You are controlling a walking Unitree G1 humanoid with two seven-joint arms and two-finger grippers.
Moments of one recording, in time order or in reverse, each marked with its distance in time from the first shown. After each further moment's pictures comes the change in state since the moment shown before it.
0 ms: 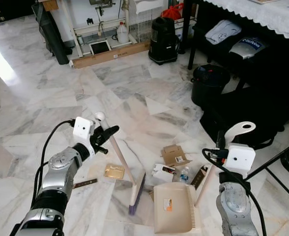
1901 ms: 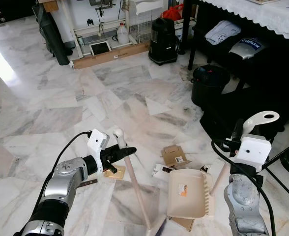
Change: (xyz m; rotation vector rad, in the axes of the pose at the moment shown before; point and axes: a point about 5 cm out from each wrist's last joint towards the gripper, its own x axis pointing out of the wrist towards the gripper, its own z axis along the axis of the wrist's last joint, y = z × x) left arm -0.006 -0.033 -0.015 -0.095 0.116 -0.238; right arm 0.013 -0.016 0.025 -0.074 -0.110 -0.130
